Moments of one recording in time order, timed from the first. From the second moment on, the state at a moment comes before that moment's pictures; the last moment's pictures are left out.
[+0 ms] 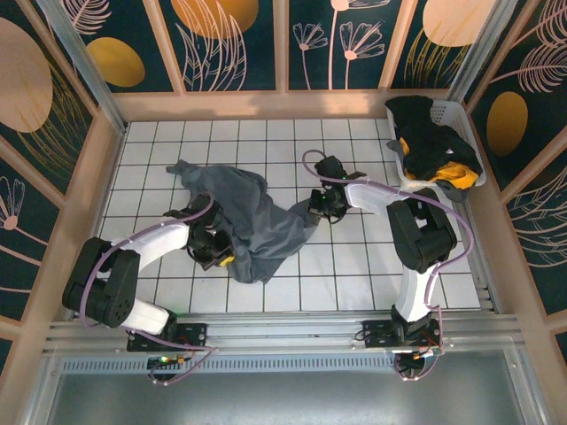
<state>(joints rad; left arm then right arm) -0.38 1.47 0.74 -0.64 0.35 -1.00 0.49 1.87 1.19 -0.50 -0.15 0.65</state>
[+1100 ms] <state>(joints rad) -0.19 1.28 1.76 -0.65 0.17 -0.93 0.28 1.32 1.59 -0.36 -0.06 0.62</state>
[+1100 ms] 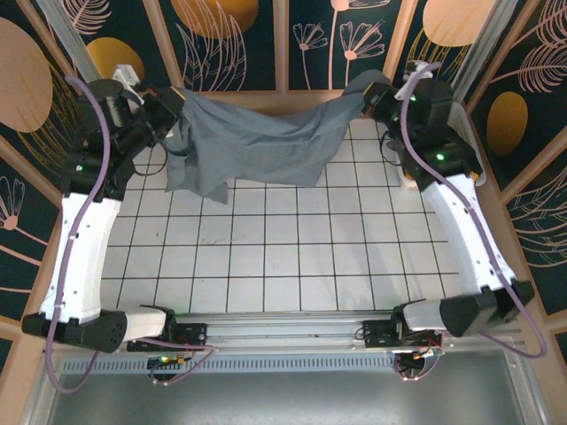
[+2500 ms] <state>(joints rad) 0.02 1.68 1.40 -0.68 0.05 -0.87 0.28 1.71 1.36 -0.45 -0.12 0.64</state>
